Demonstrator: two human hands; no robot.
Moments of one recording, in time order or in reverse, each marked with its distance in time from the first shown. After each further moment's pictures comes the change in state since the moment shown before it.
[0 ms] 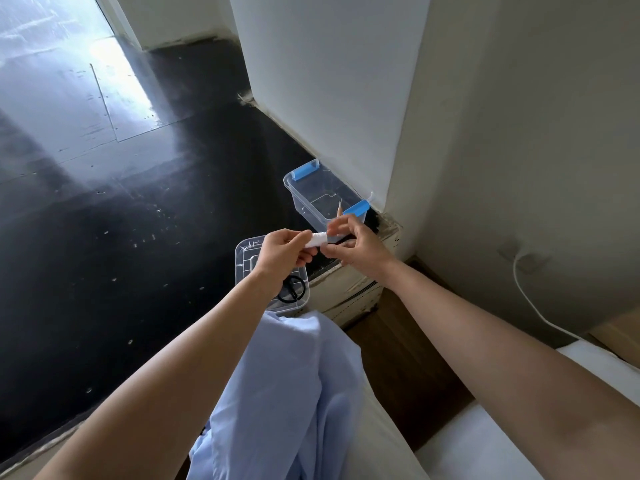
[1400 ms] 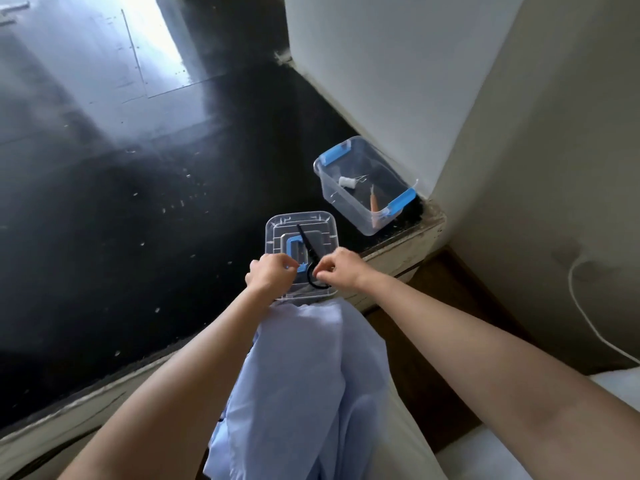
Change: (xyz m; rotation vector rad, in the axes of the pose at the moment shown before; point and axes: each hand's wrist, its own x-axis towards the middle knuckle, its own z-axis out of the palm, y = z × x) left_hand 0.021 -0.078 -0.068 0.869 0.079 -0.227; right_hand 0.040 0.024 0.093 -0.583 -0.306 0.126
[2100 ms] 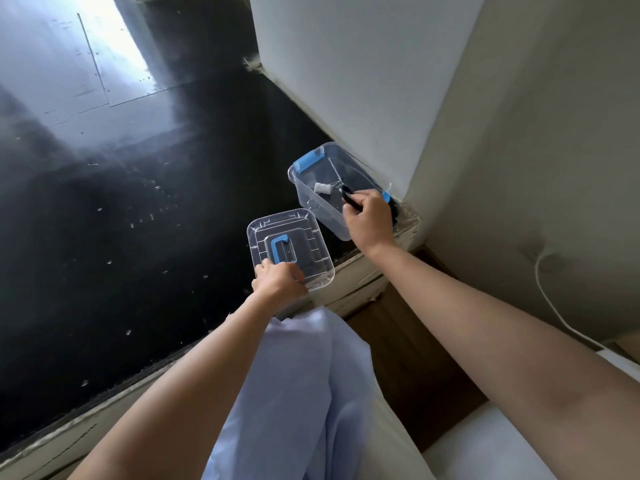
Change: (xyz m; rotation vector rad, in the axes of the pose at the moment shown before) left_hand 0.001 0.034 0.019 0.190 -0.143 0.100; right_hand 0.000 0.013 -0.072 0.301 0.786 0.007
